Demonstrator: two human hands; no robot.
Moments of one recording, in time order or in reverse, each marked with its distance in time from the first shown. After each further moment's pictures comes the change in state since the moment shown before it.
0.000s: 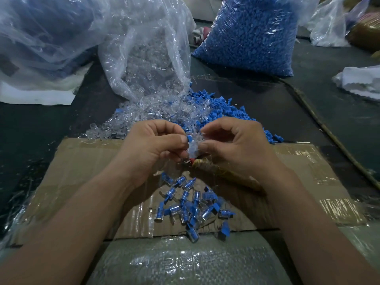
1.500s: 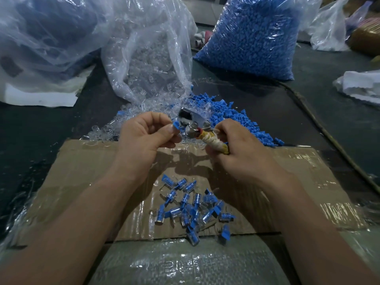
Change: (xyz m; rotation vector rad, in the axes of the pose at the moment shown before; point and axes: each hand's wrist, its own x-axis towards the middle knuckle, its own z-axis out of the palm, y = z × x) left_hand 0.007 -0.009 -0.006 0.070 0.178 0.242; right_hand -0.001 0.008 -0.001 -0.410 -0.113 0.117
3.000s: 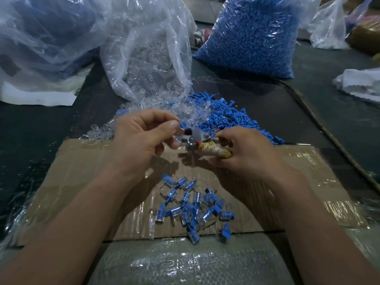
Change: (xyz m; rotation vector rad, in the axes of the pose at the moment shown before) left_hand -0.007 0.011 -0.004 0.052 -0.027 0.048; right_hand 0.002 0.006 -0.007 -0.155 -0.102 0.056
